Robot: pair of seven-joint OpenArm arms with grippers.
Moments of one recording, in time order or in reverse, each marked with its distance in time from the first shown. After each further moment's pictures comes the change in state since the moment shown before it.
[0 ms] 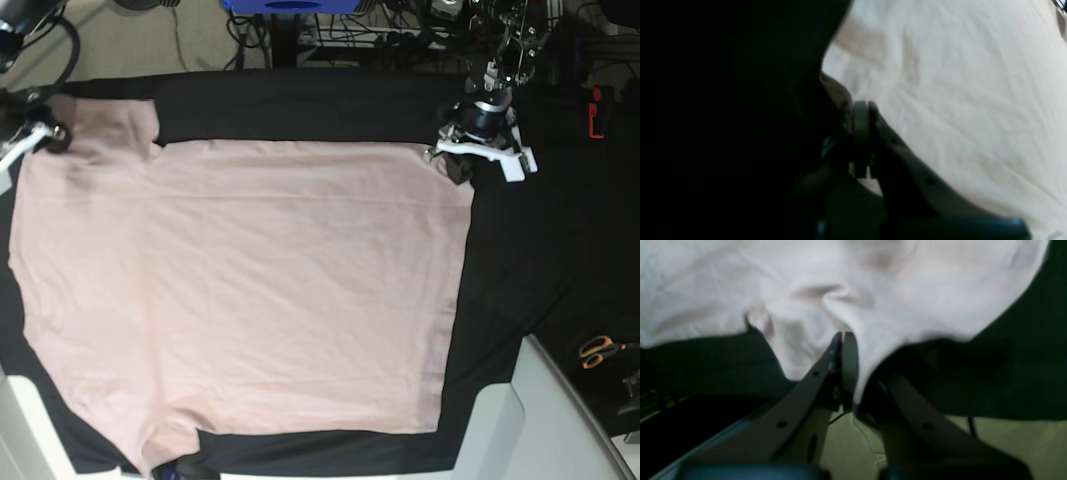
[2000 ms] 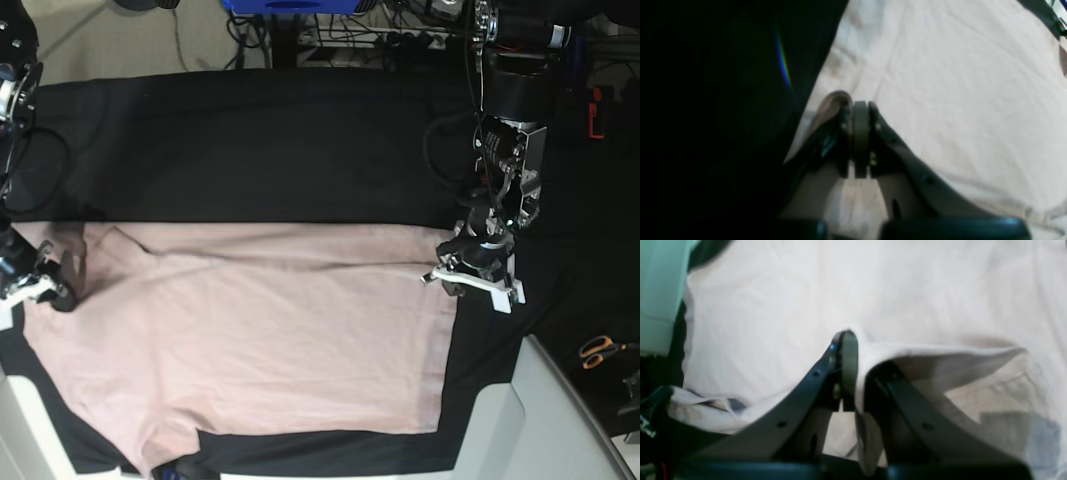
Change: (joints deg) left arm -30.2 0.8 -0.2 -20.8 8.4 -0.2 9.6; right arm 28.2 13.8 -27.3 -44.7 -0.2 -0.2 45.7
